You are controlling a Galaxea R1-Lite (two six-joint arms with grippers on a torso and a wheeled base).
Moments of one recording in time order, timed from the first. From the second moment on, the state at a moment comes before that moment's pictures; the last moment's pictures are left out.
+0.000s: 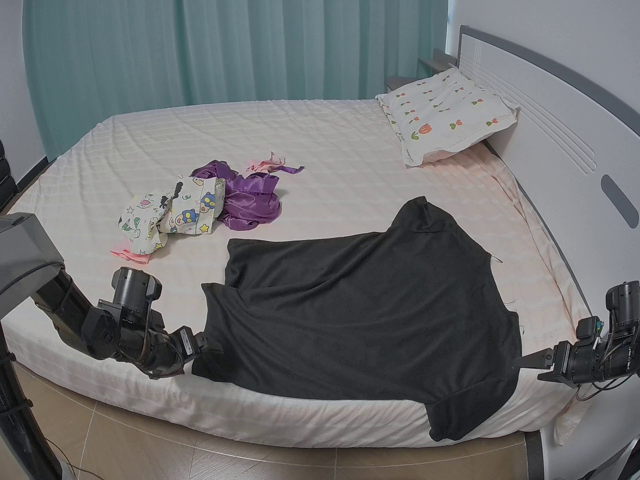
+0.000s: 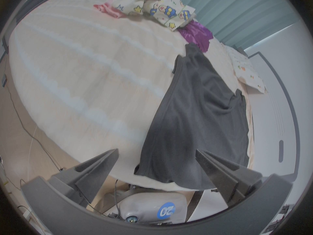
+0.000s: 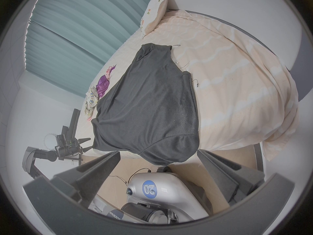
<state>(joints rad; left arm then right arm) -0.13 2.01 -0.69 -0.34 -0.25 -0.62 -0.12 1.55 -0.29 -0.36 0.49 0.33</state>
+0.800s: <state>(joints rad) -0.20 2.03 -0.45 -0.74 -0.24 -0.77 -0.12 1.56 -0.29 -0.36 0.49 0.33</state>
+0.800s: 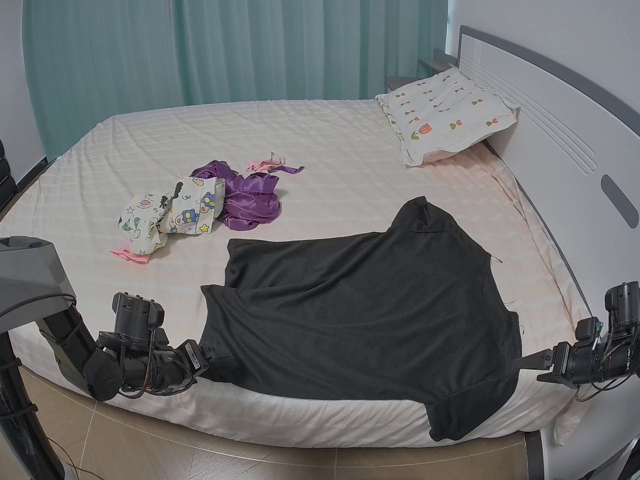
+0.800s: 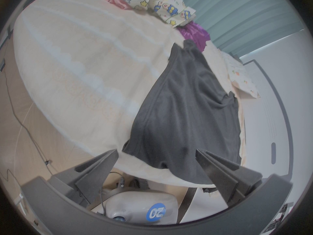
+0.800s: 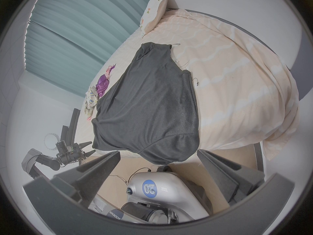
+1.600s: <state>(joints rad) -0.20 2.04 -0.19 -1.21 -0.24 -0.91 -0.11 1.56 -0.28 -0.37 0.49 0.33</state>
